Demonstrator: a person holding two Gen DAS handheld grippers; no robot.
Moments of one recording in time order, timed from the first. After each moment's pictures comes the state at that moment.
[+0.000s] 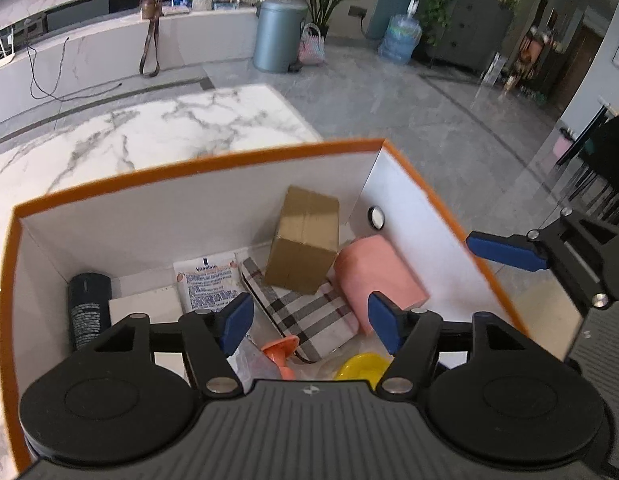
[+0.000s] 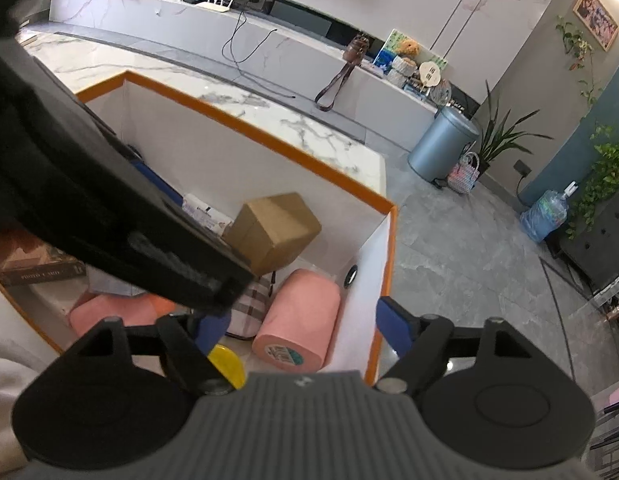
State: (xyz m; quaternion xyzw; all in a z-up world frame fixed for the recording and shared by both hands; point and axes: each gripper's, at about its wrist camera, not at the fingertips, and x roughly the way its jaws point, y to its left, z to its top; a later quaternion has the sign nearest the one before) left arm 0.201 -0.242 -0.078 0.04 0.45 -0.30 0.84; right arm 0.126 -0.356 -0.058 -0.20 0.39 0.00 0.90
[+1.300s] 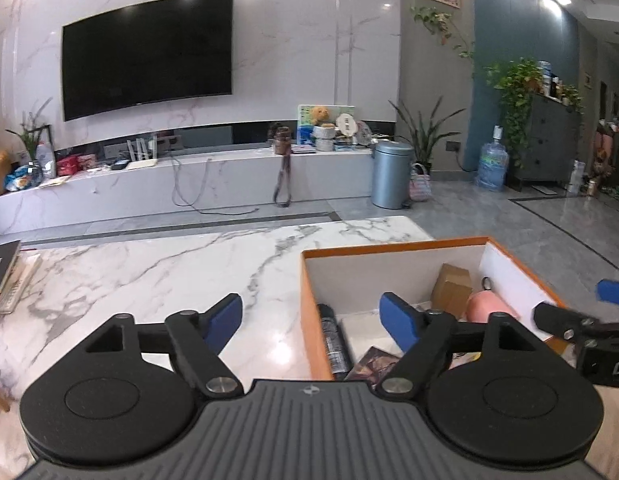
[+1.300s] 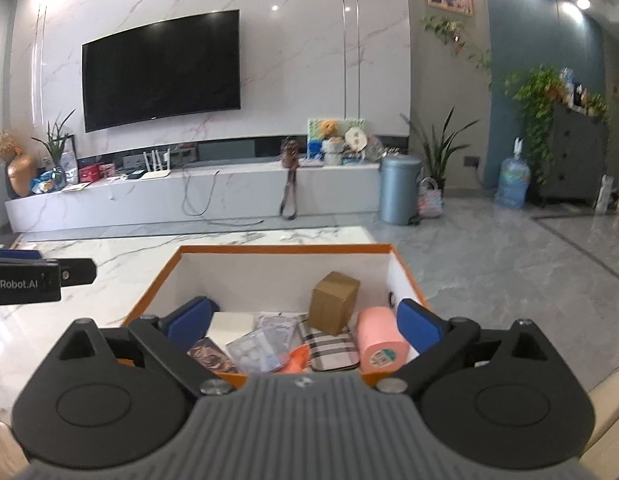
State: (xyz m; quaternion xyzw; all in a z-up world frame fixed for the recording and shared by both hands) left arm 0.083 -0.082 -0.014 0.03 0.24 -0.15 0.96; right arm 0.001 -0.287 -0.019 0.03 0.21 -0.07 0.97
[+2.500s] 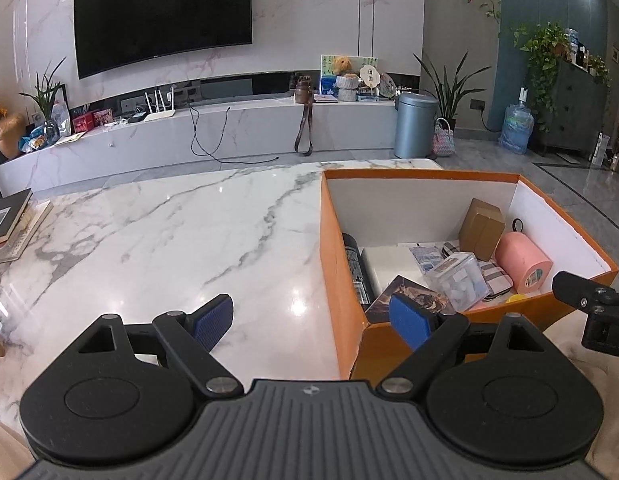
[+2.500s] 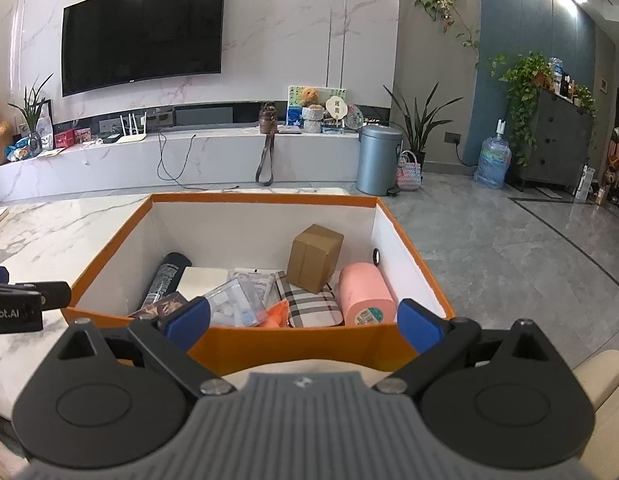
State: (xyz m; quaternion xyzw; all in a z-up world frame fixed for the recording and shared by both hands) left arm 0.081 -0.074 -0.060 0.04 0.31 -0.11 0.94; right arm 0.020 -0.285 -0.057 0.01 0.27 -0.10 0.96
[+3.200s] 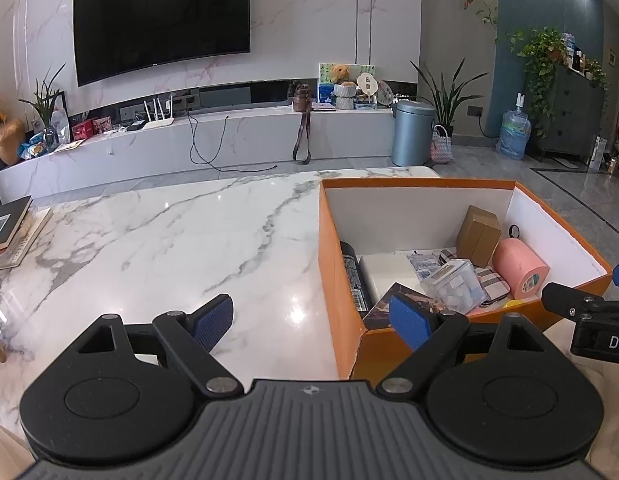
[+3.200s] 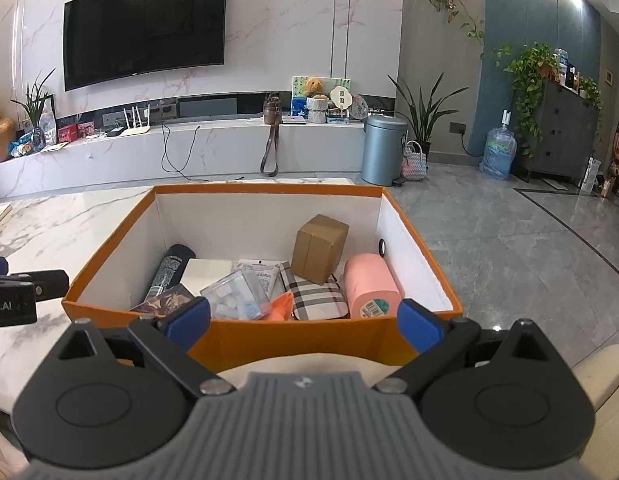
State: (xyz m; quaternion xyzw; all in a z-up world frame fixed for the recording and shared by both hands) left arm 0.080 -0.074 -0.055 0.04 0.30 -0.11 0.95; right arm 0.024 -0.286 -0.056 0.02 0.28 -0.10 0.96
